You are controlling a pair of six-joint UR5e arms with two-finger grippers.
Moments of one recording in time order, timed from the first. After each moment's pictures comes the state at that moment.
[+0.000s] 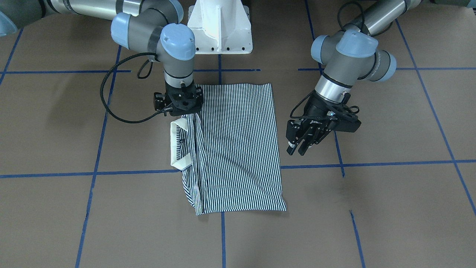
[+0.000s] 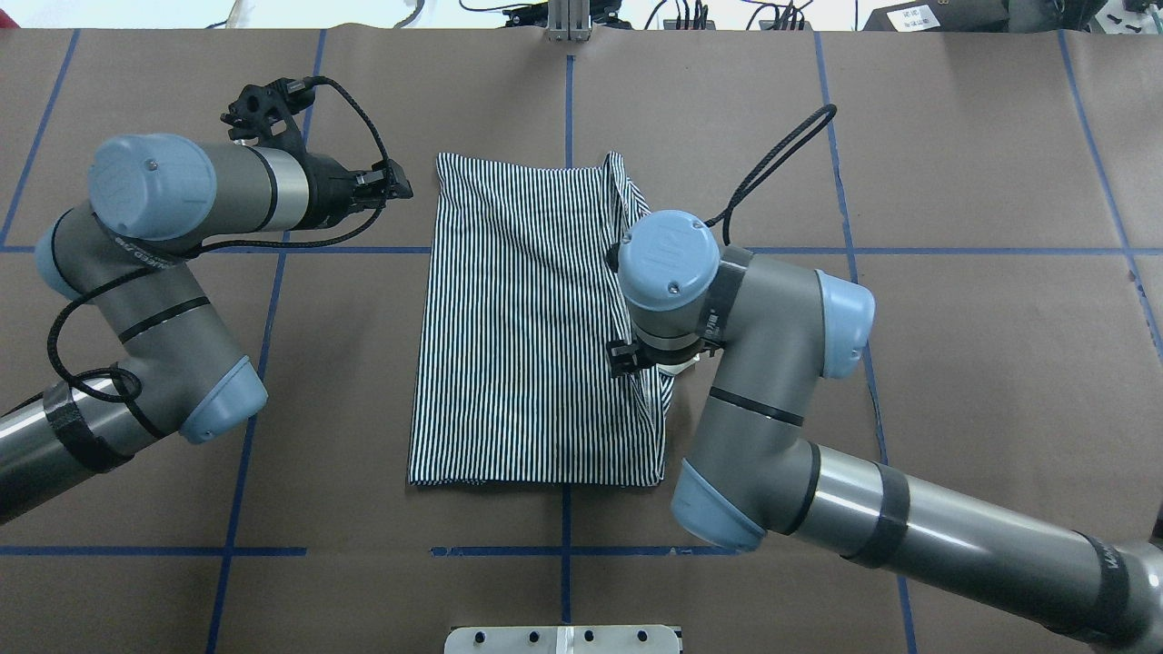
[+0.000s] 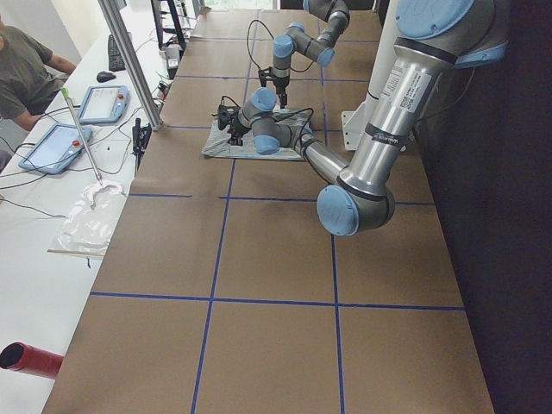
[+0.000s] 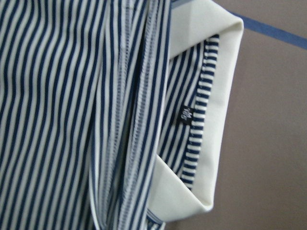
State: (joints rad) left arm -0.74 -2.02 -1.62 -2.31 -1.73 -1.42; right arm 0.49 -0.86 1.61 -1.74 1.80 0.94
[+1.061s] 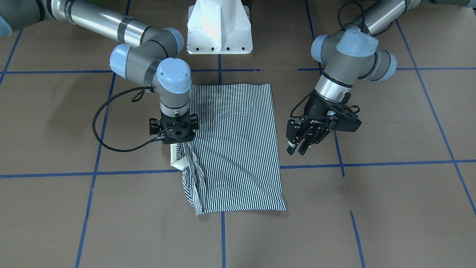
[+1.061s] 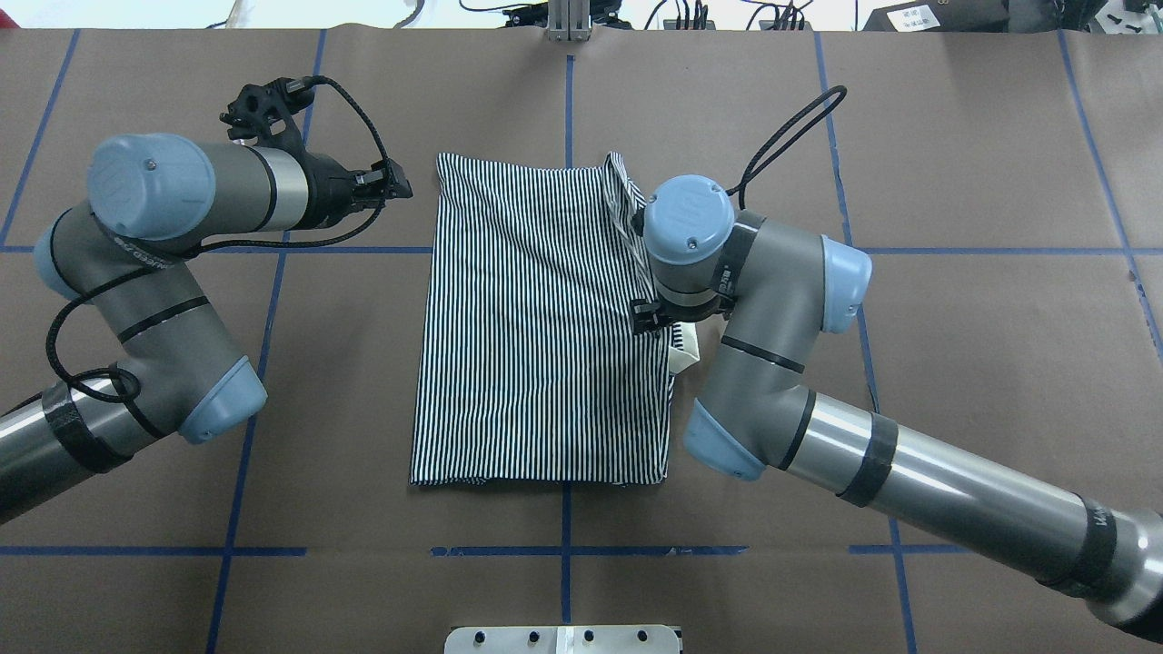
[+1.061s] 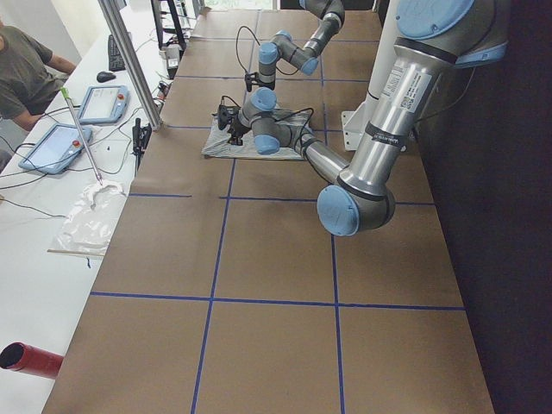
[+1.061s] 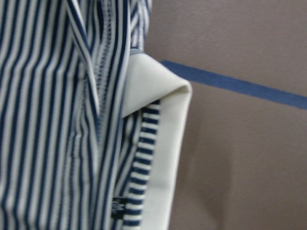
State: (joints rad) left arm -0.74 -2.01 -1.62 -2.31 -1.73 -1.42; right arm 0.59 -0.92 1.52 -1.63 1.83 0.87
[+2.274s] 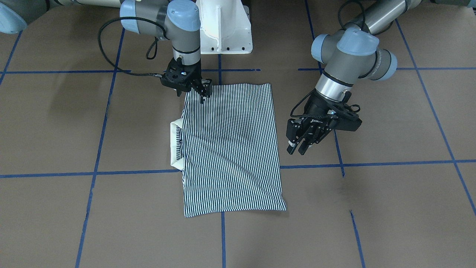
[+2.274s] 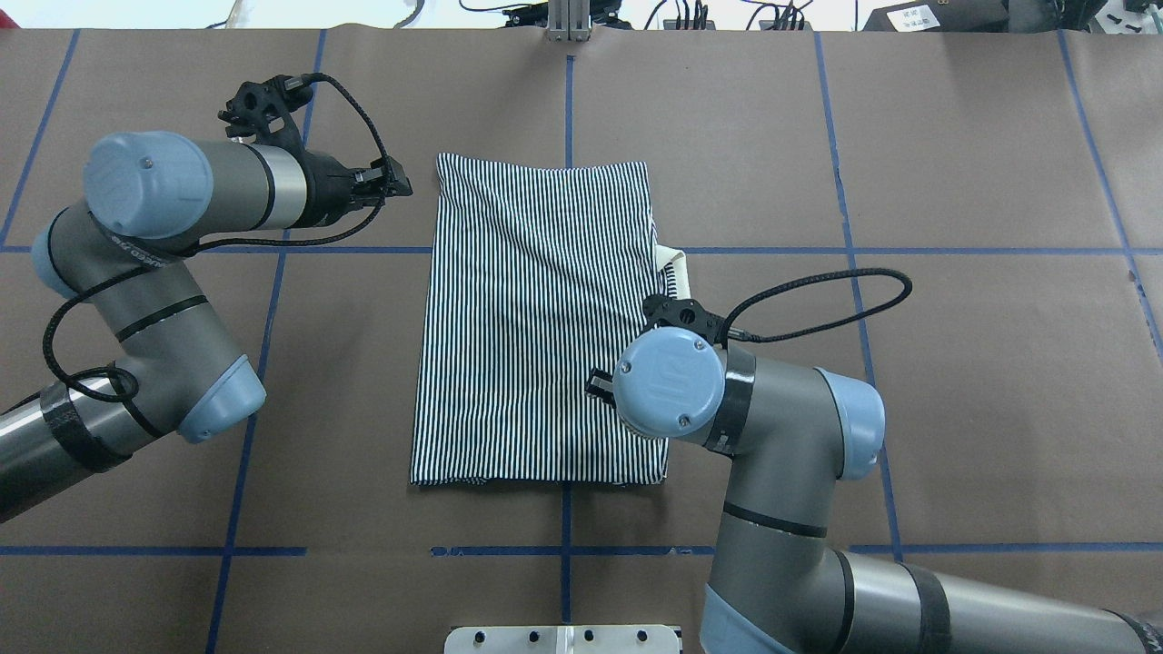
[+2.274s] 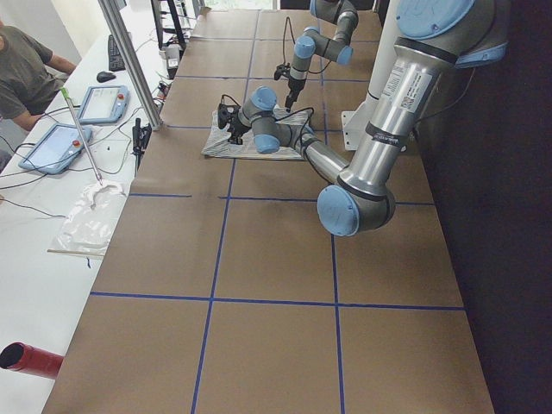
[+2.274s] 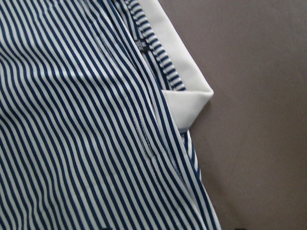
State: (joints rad) left arm -0.74 -2.01 -1.63 -2.31 -1.73 -1.42; right arm 0.33 -0.99 1.80 -1.63 1.63 1.82
